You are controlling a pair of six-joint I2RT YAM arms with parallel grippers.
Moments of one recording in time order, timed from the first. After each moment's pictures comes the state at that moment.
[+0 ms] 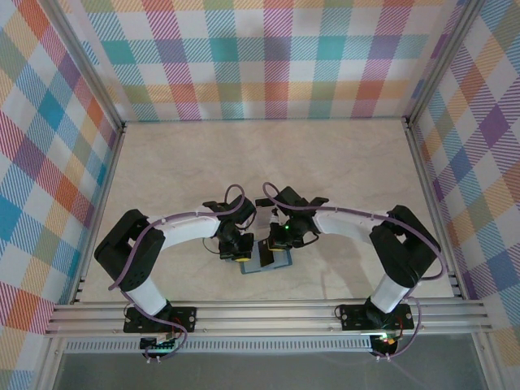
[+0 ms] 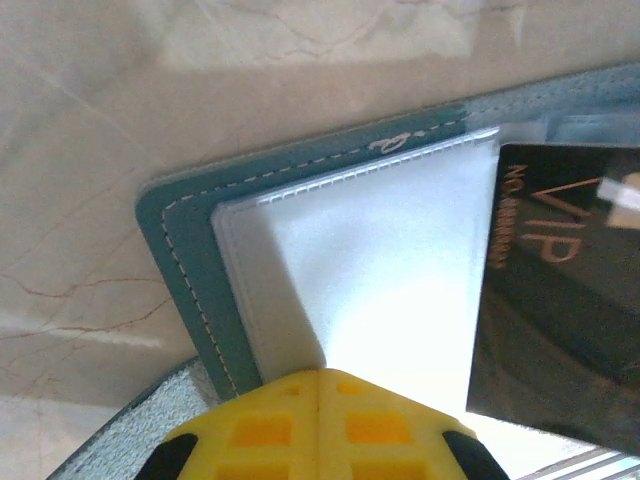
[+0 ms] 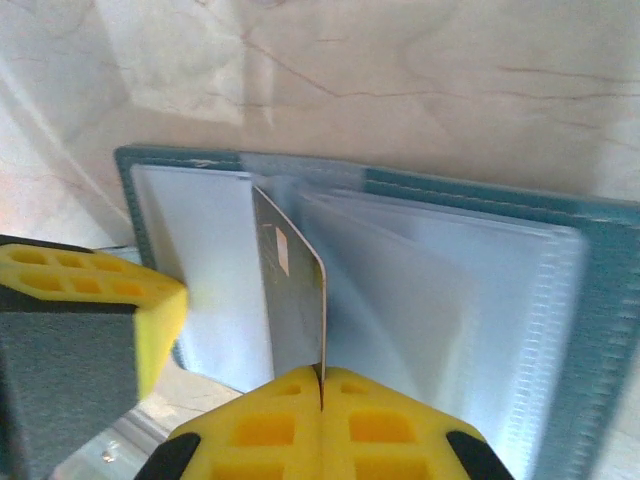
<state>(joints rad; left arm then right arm) -0.75 1.66 0.93 -0.69 0.29 -0.77 0.78 1.65 0.97 -0.54 -0.38 0.72</state>
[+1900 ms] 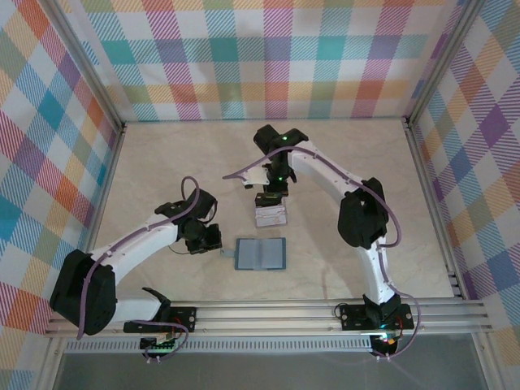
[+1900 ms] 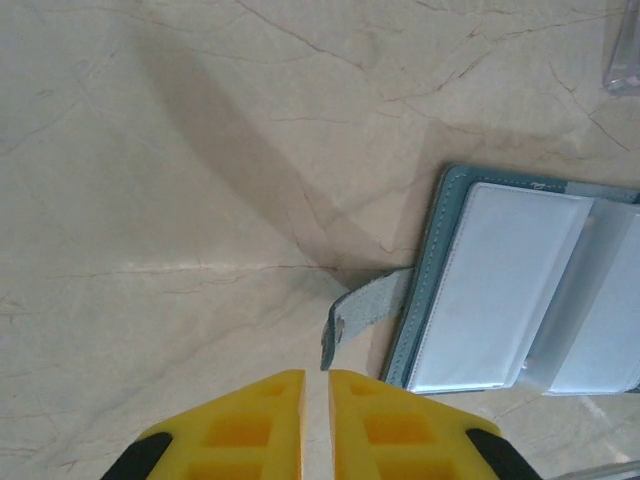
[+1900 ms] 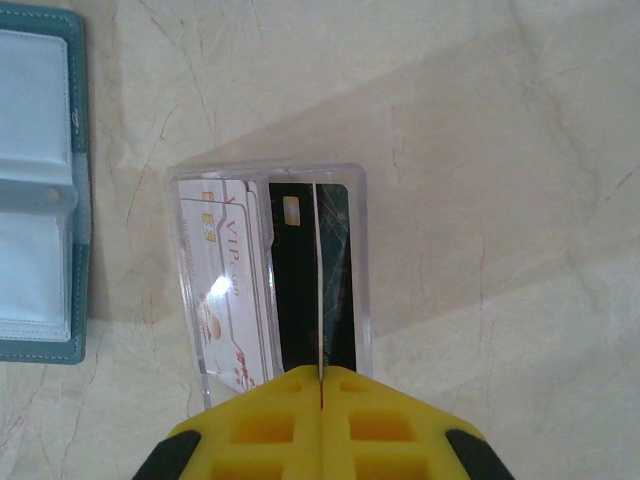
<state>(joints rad) -0.49 1.29 0.79 -0.82 0.19 -0.71 0.67 2.15 2.02 -1.26 -0.14 -1.01</state>
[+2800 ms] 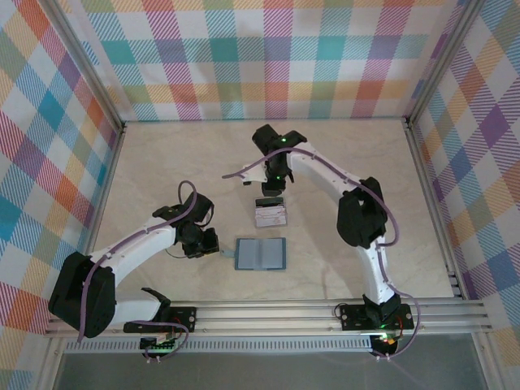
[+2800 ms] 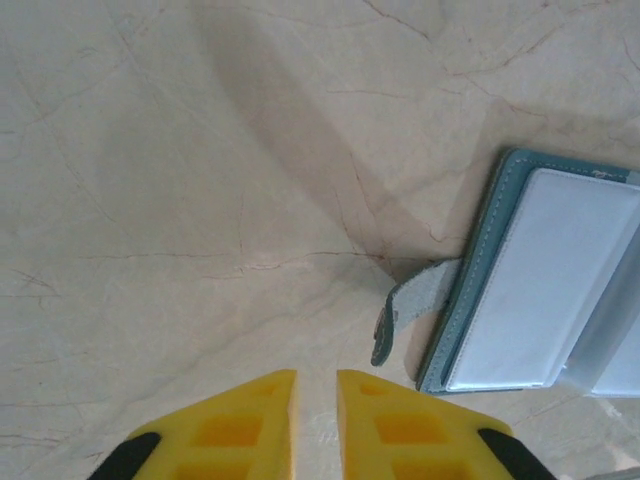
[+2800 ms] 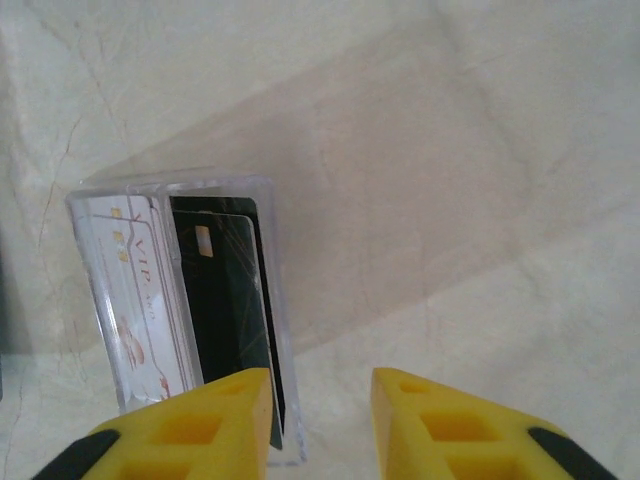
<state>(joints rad) -0.47 1.27 0.74 -0.81 0.19 -0.69 0.67 2.11 1.96 -1.12 -0.07 -0.94</state>
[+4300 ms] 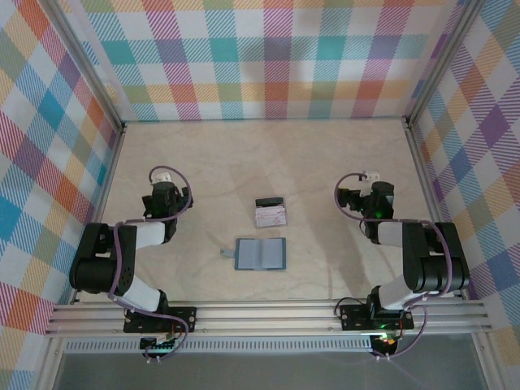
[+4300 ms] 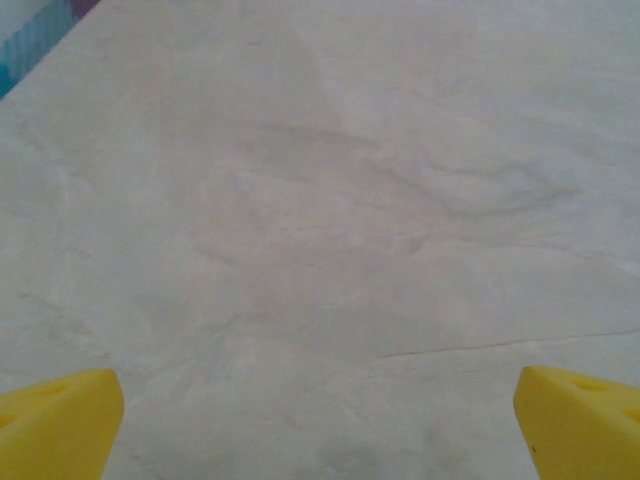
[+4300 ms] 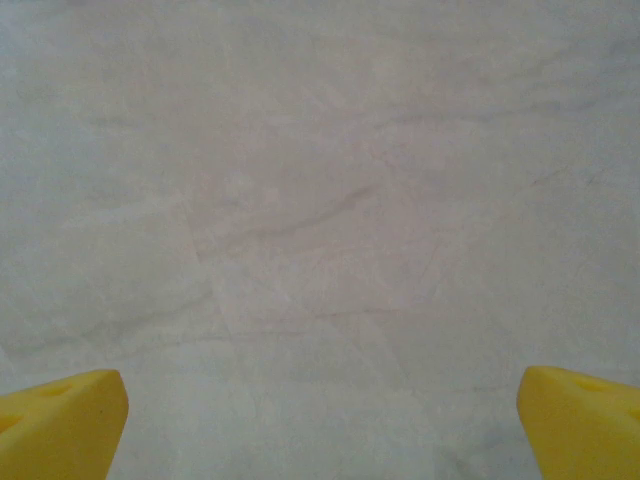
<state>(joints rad) -0.09 1.53 0.50 0.48 -0.30 -0.16 0.00 1.52 0.44 0.60 -0.10 0.02</state>
